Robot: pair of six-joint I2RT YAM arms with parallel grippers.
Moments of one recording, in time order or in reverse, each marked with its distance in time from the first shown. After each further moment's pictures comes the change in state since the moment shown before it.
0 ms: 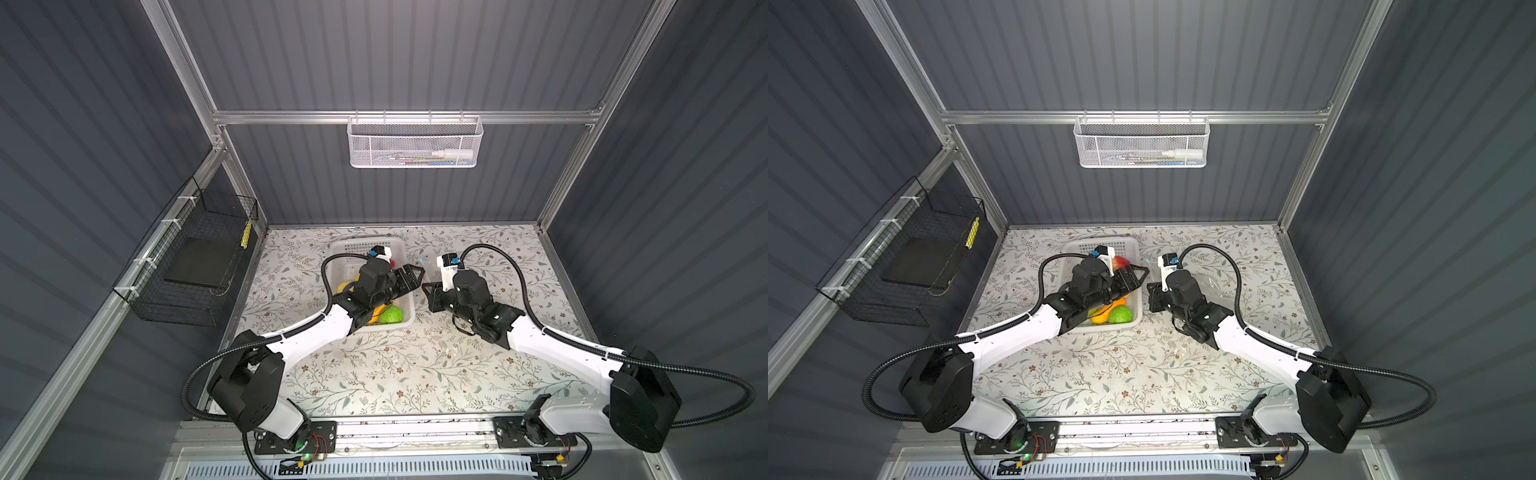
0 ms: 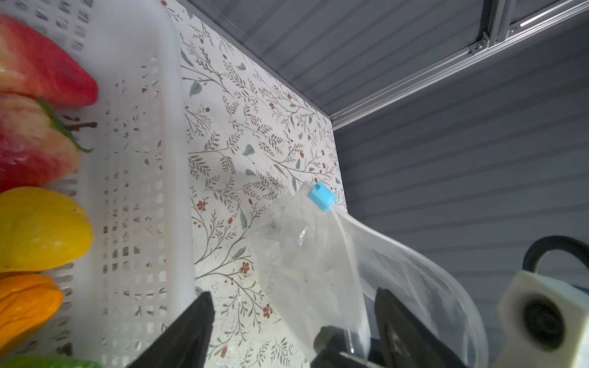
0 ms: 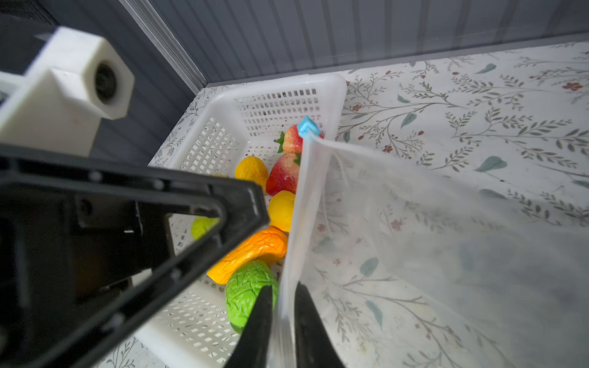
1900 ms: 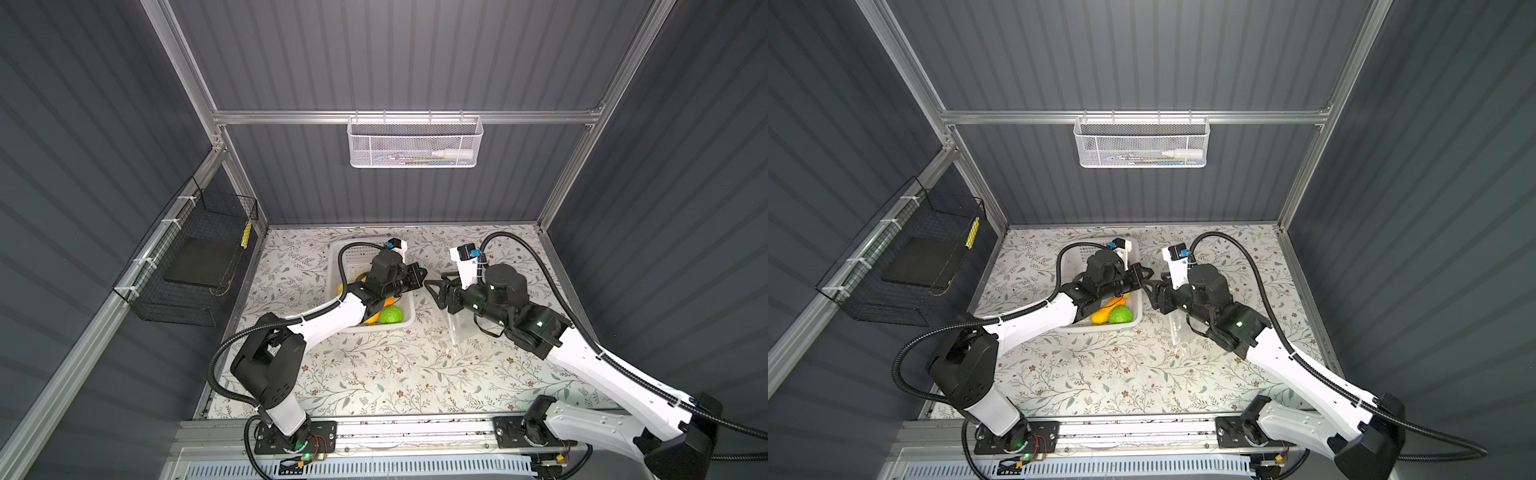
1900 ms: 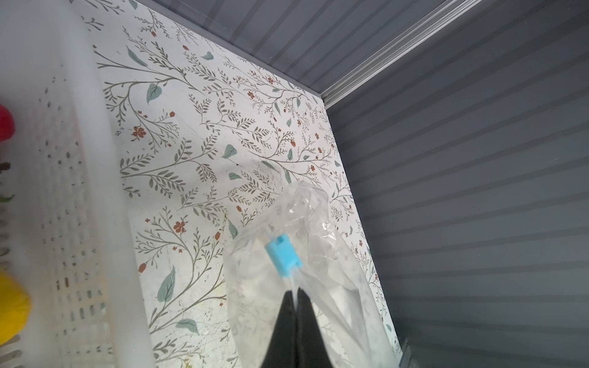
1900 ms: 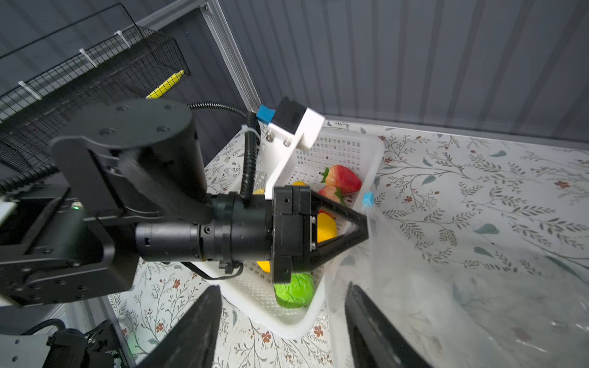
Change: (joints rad) left arm -0.005 0.138 0.139 -0.022 0.057 0.162; right arm 0.022 -0.259 0.166 -0.310 -0.091 -0.137
